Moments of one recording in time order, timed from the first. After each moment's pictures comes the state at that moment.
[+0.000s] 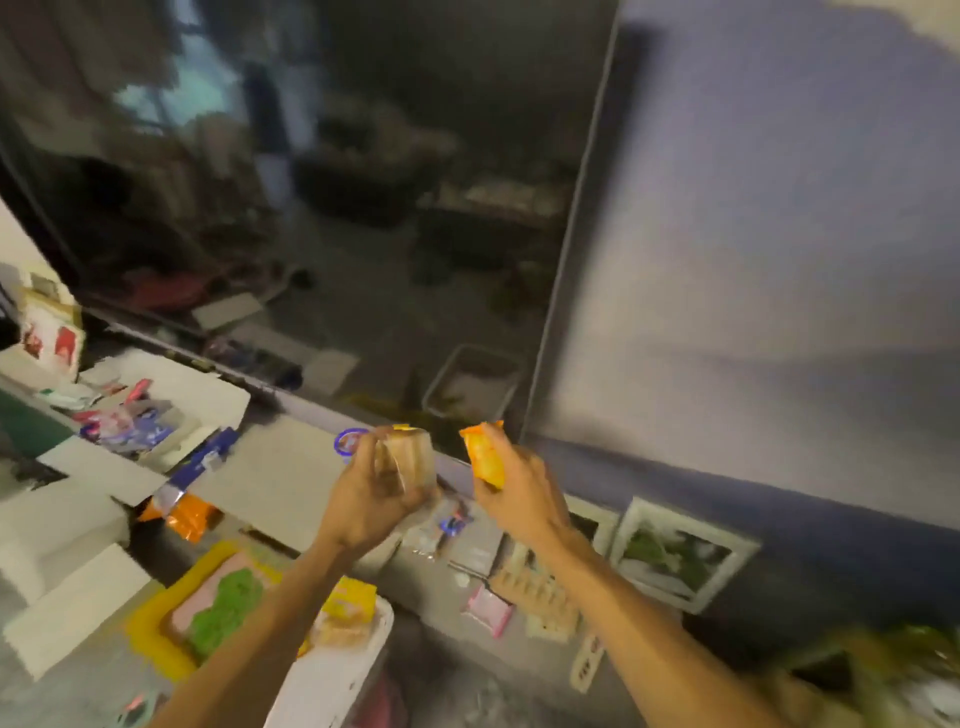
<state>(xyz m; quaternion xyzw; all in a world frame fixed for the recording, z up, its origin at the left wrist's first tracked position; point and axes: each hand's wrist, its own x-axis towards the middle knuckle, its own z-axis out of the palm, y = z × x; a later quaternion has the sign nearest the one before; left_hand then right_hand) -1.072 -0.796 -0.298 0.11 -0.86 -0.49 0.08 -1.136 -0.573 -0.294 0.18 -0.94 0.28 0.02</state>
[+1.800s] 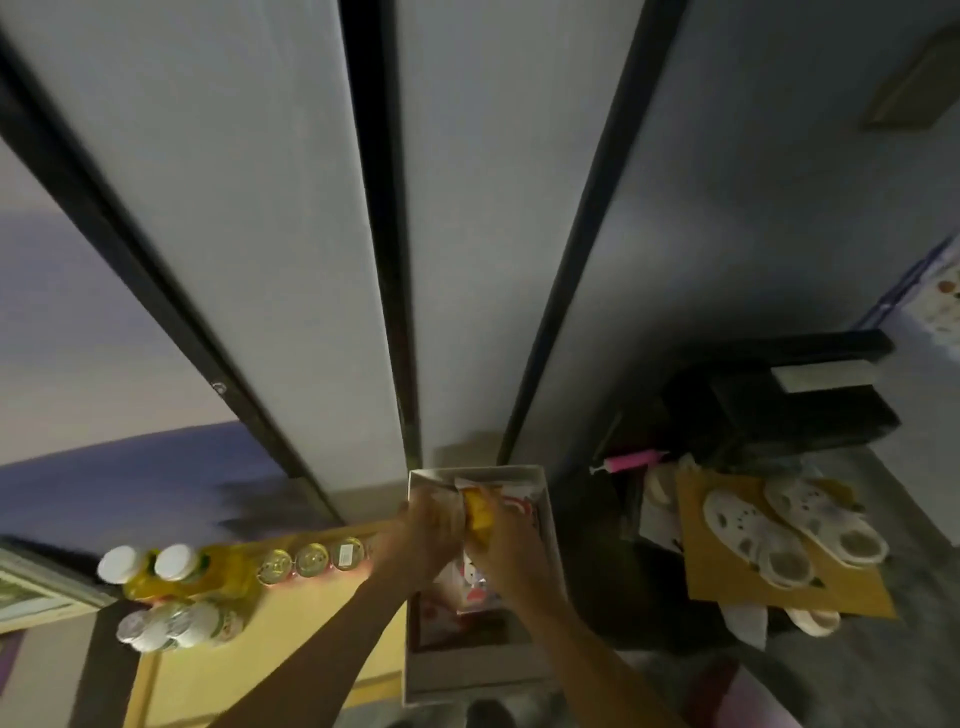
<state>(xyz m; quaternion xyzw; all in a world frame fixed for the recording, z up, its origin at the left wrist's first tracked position) -1.069 0.444 -0.445 -0.07 -0.91 -0.29 -0.30 -0.995 0.575 -0.472 -0.28 -0.88 0.38 -0.11</state>
